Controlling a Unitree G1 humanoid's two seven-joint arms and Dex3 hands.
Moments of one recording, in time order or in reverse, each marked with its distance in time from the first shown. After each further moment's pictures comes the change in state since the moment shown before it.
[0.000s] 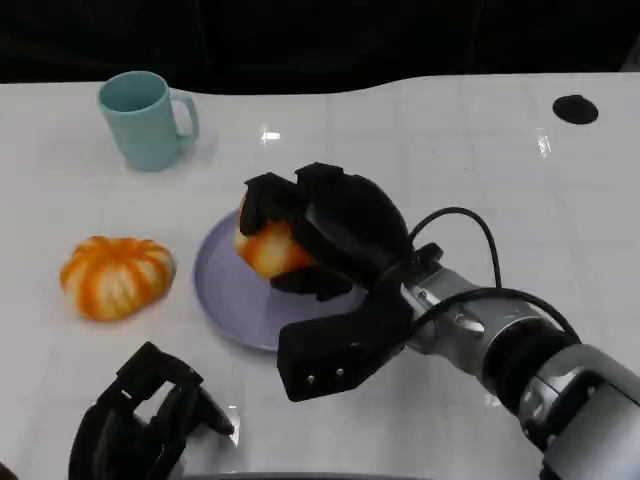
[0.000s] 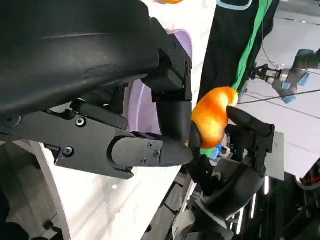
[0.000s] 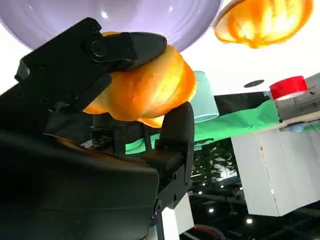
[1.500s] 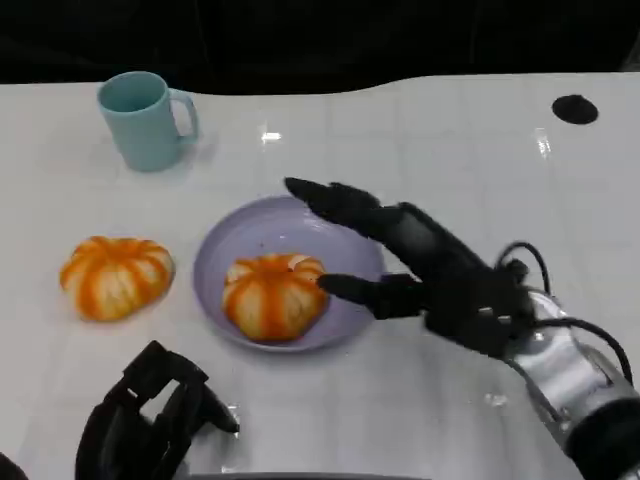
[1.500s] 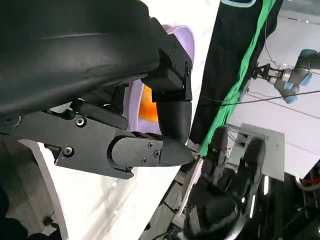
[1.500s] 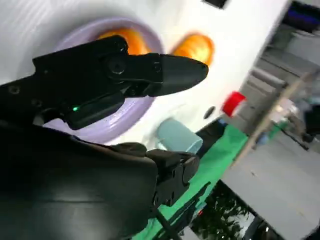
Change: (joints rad) left arm -0.009 -0.006 -0.008 0.014 0.000 0.006 0.011; right arm 0.412 -0.164 -0.378 -0.573 0.734 -0.081 0.931
